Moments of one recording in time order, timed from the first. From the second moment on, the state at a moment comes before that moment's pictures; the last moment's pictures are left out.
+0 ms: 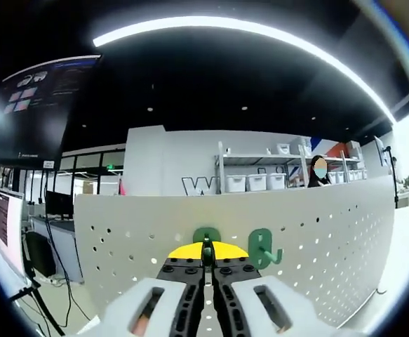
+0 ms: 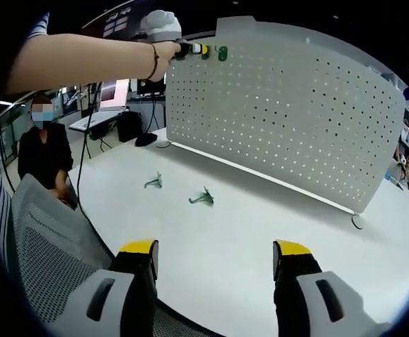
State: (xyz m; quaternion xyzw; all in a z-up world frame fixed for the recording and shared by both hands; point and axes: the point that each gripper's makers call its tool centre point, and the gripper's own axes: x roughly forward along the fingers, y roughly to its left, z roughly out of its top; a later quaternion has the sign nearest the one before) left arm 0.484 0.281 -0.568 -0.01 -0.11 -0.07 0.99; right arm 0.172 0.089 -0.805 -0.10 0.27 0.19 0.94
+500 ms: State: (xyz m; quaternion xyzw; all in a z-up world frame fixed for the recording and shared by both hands) left arm 0.485 0.283 -0.575 0.00 -0.10 -0.07 0.99; right arm 0.172 0.087 -0.805 -0.10 0.27 0.19 0.94
